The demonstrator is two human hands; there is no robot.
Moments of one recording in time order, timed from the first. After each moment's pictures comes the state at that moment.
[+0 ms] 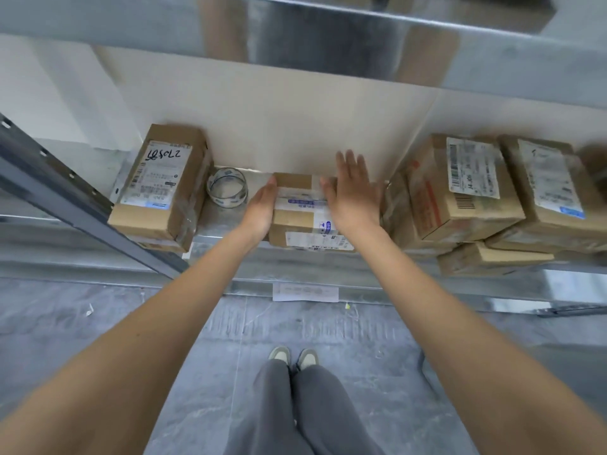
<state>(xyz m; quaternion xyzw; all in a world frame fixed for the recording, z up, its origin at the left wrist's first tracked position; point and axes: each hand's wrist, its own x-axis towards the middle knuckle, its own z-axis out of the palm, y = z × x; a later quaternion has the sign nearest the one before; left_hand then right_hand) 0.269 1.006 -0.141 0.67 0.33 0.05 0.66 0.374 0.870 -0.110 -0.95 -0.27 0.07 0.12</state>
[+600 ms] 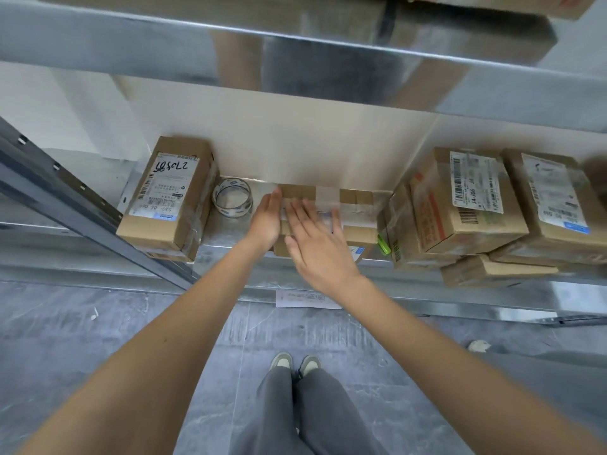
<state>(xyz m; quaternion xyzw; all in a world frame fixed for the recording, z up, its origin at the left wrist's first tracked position) 0.281 1.006 -0.149 0.69 0.38 0.07 0.62 0.298 0.870 -0.124 -0.88 -0.47 0.05 0.07</state>
